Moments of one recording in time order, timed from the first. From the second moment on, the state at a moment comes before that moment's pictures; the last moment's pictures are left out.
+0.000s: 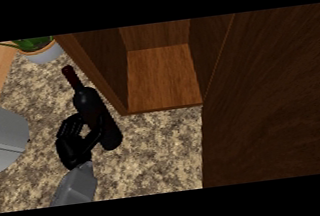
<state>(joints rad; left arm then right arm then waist) -0.27 0.06 -0.02 -0.83 0.74 0.43 -0.77 -0.12 -0.09 0.05 -2.47 -0.14 0.10 0.68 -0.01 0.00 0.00</state>
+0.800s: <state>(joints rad) -0.01 0.37 -0.24 -1.14 0.51 0.06 -0.80 -0.11 -0.09 0.04 -2.47 -0.13 0.11 0.66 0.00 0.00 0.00</state>
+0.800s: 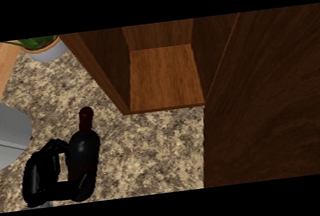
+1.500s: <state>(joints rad) 0.05 0.40 -0.30 -1.69 0.51 0.16 -0.44 -0.12 -0.08 0.02 -2.46 -0.14 0.12 0.67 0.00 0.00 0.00</state>
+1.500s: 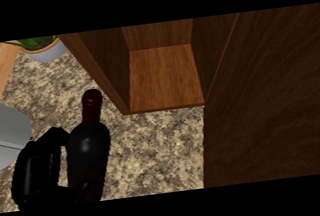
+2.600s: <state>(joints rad) -0.36 0.07 -0.48 -1.79 0.21 0.50 0.06 -0.11 -0.06 0.01 -2.46 -0.15 0.14 0.66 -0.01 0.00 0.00</state>
